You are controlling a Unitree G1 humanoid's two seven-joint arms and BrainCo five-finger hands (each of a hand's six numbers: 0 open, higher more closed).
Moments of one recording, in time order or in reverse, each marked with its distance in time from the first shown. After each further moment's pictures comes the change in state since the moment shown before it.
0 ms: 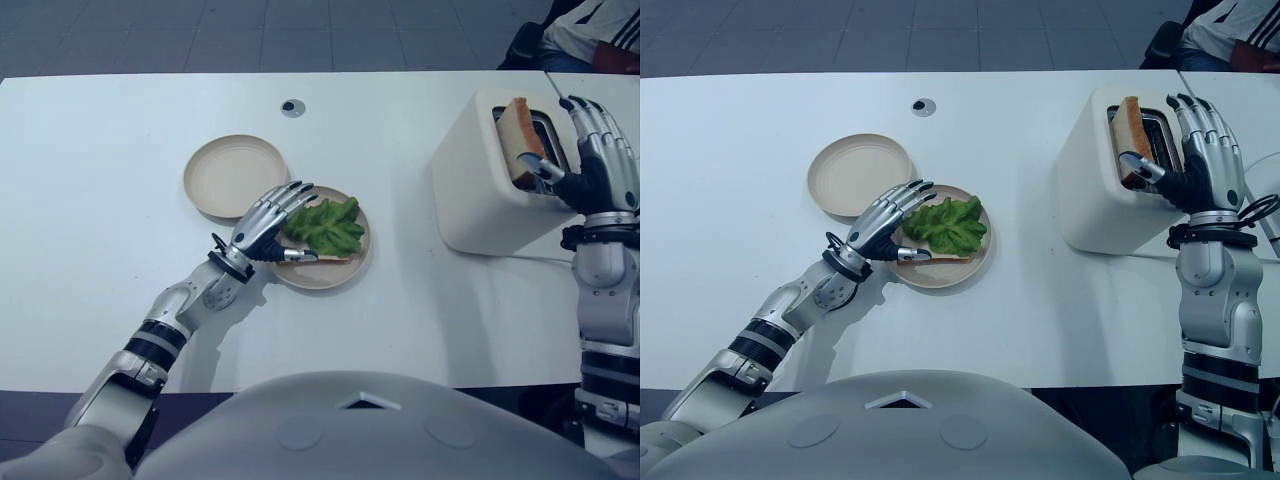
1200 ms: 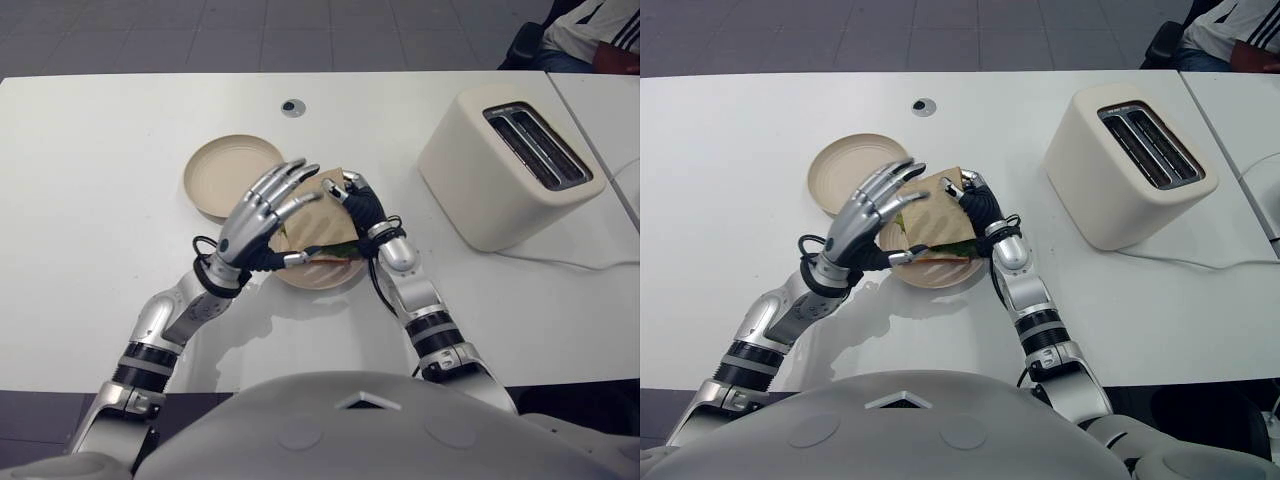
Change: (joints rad) left arm 0.124 -0.036 0.150 -0.216 0.096 -0.238 0.071; right arm -0.234 0.573 0.561 0.461 0.556 -0.112 0.102
